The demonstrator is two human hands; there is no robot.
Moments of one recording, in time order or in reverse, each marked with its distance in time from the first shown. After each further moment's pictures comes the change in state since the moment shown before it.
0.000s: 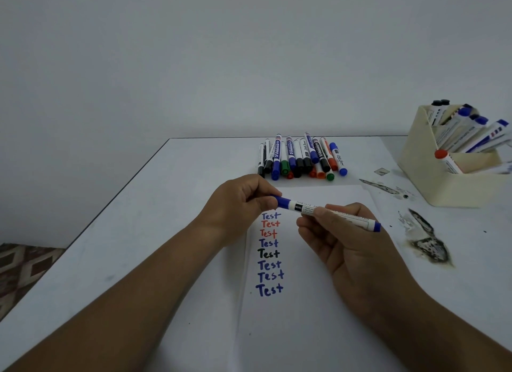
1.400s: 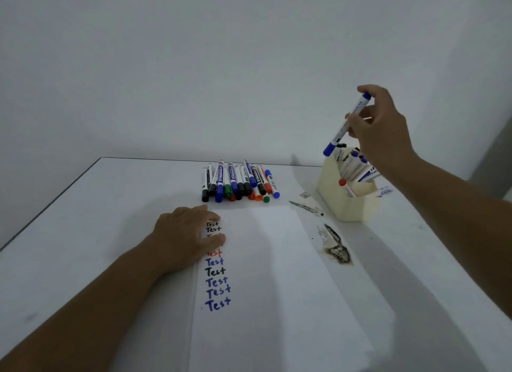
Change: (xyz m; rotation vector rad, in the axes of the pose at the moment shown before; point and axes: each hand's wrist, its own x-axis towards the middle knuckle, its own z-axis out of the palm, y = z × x) left_hand 0.016 -0.052 0.004 0.657 -0.257 0.013; right_hand 0.065 -0.211 -0.020 -1.169 0.266 -0.921
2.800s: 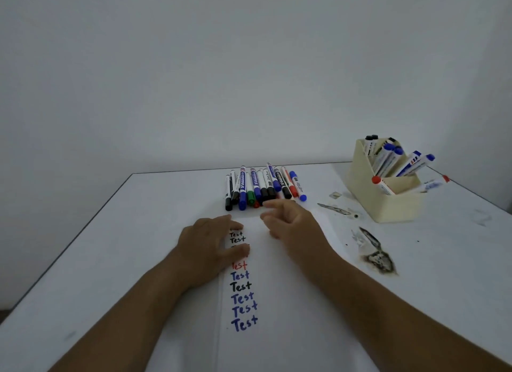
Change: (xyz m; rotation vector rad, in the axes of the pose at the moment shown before) left_hand -0.006 0.008 -0.008 -0.091 0.027 -0.027; right_hand -0.142 -0.003 0.148 0.355 -0.497 0.318
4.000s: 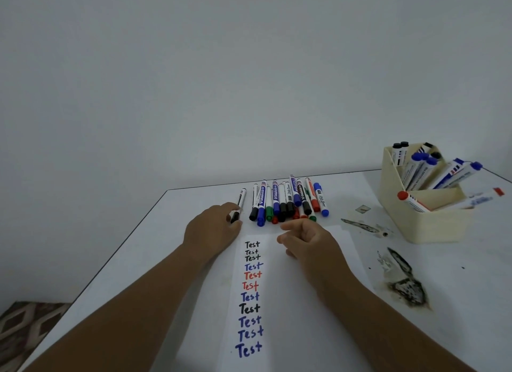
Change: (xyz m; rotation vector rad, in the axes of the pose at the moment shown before) left_hand 0.071 -0.024 -0.019 0.143 0.284 -0.277; right_hand 0.017 0.021 -0.001 0.202 -0.007 0.089
